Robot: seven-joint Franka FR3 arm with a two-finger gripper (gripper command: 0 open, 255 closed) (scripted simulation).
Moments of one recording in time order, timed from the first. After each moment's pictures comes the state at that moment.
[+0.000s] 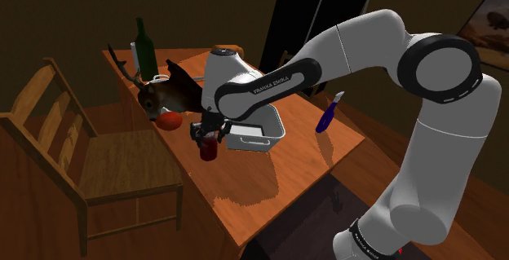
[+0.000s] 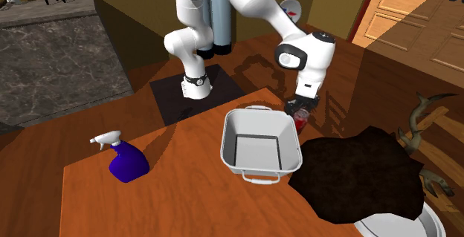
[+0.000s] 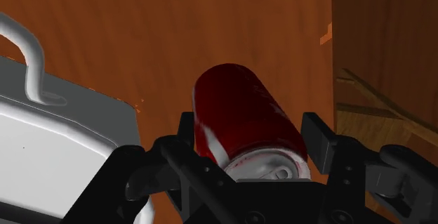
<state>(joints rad) 0.12 0.31 0.34 -2.01 -0.16 2.31 0.72</state>
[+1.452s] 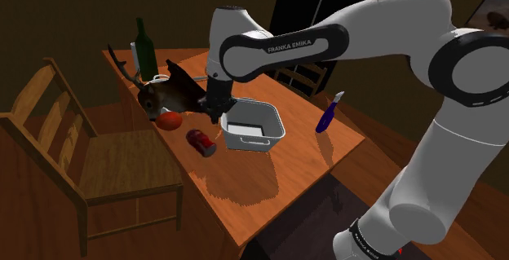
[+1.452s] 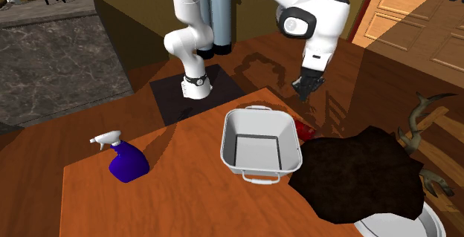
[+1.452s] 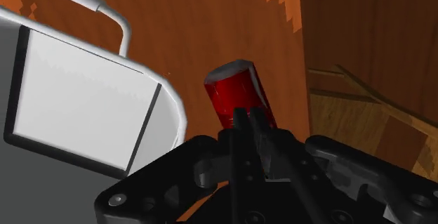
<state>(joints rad) 0.10 0.17 0.35 -1.89 -0.09 2.06 0.67</state>
